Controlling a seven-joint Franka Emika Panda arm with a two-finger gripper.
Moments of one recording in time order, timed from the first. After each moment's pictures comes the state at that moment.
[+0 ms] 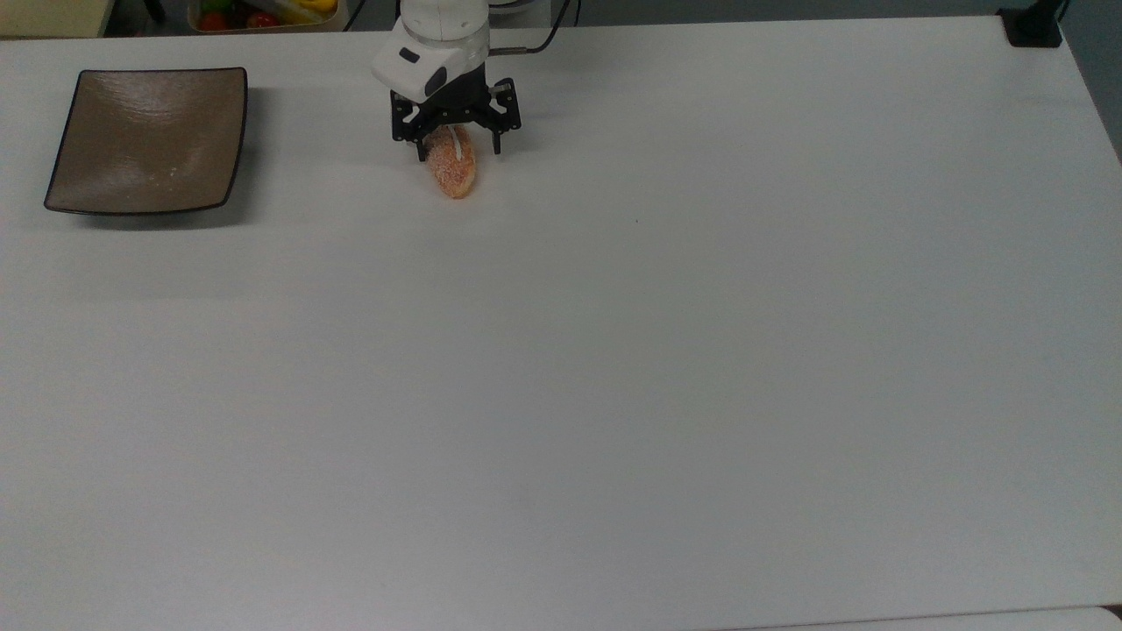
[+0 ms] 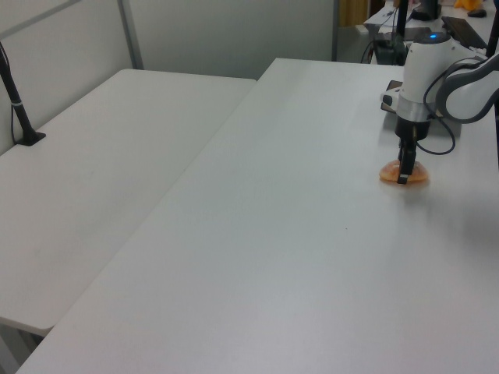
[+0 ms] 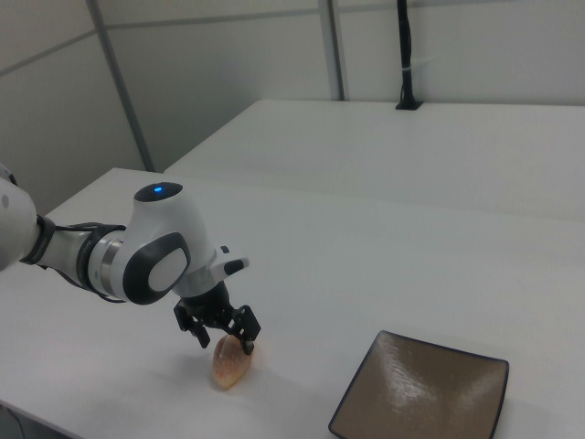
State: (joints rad) arm -0.03 -0.08 0.07 -2.51 -0.05 2.50 -0.18
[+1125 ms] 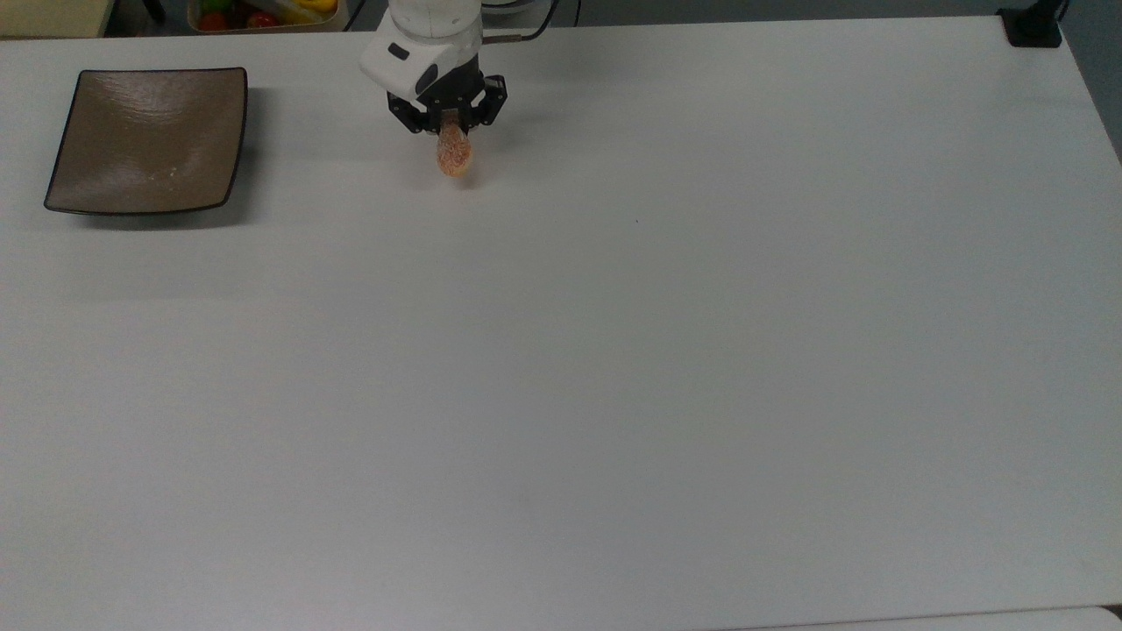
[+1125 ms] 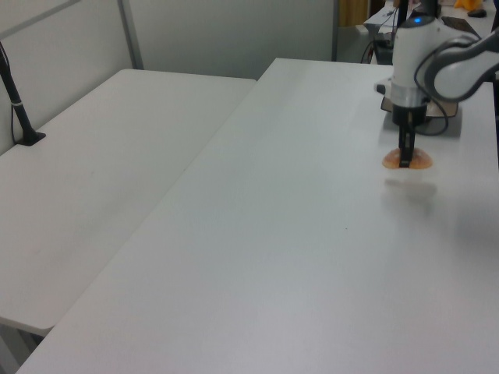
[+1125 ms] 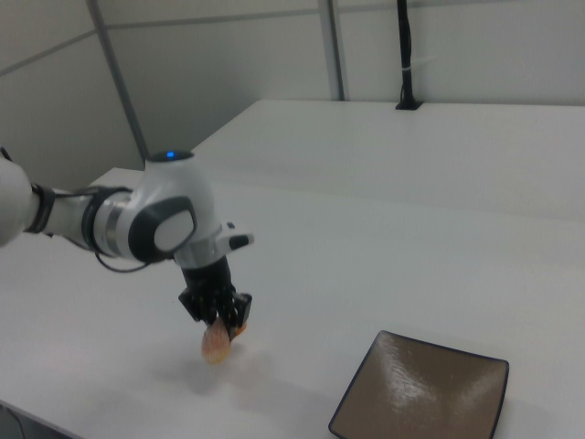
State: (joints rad) arm -0.04 -0.08 0.07 -2.35 -0.05 2.23 -0.19
